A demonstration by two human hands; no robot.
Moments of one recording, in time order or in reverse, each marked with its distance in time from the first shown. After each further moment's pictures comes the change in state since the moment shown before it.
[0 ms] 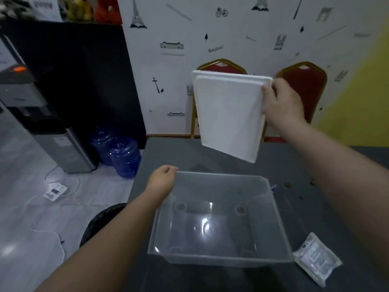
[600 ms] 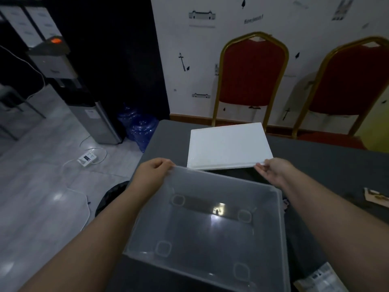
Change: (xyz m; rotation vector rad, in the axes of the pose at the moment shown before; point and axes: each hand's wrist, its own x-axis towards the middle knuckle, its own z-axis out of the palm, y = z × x) left_hand 0.009 -0.016 0.006 0.012 0.154 -0.034; right_hand -0.034 0.146 0.128 0.854 -0.444 1.238
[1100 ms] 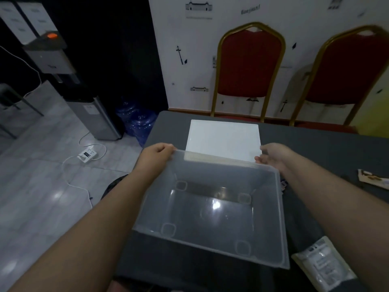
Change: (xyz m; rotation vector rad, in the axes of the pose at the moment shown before) left_hand -0.001 -0.001 -0.002 -0.030 -0.012 0.022; right_hand -0.020 0.009 -0.005 -0.261 -0.004 -0.024
